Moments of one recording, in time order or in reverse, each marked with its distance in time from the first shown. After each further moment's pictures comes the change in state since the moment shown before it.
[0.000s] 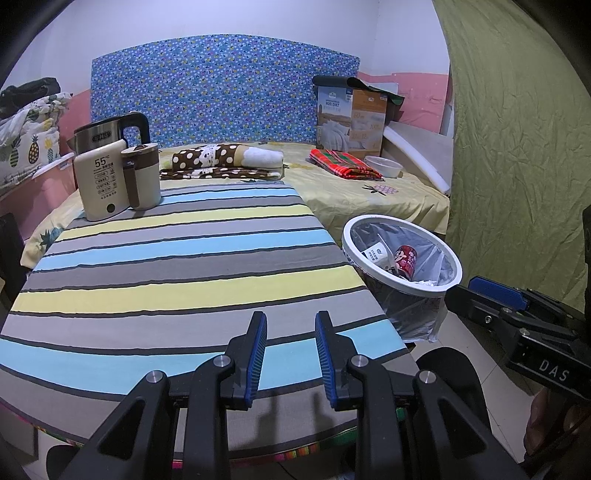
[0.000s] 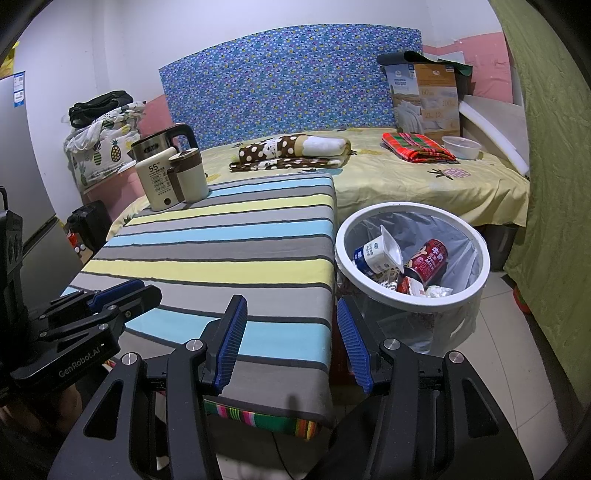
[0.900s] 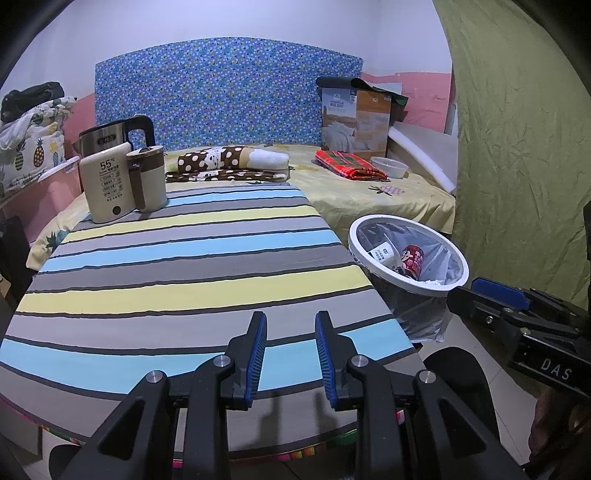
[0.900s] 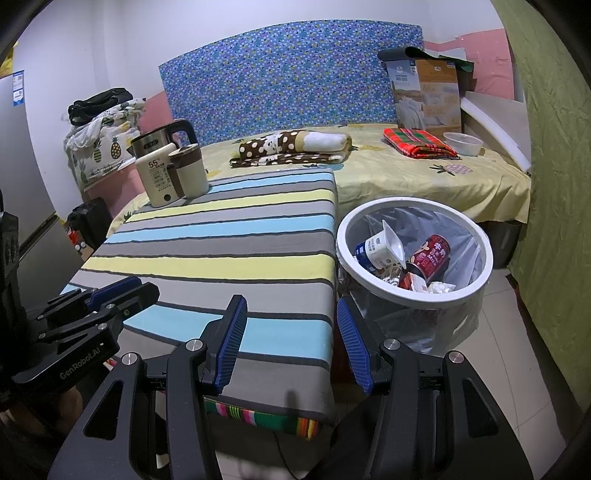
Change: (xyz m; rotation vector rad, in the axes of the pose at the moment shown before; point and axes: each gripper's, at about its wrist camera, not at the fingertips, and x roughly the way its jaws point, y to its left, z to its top) left arm 0.000 0.002 -0.003 0.006 -0.012 0.027; right arm 0.002 0.000 -0.001 0.000 0.016 0.005
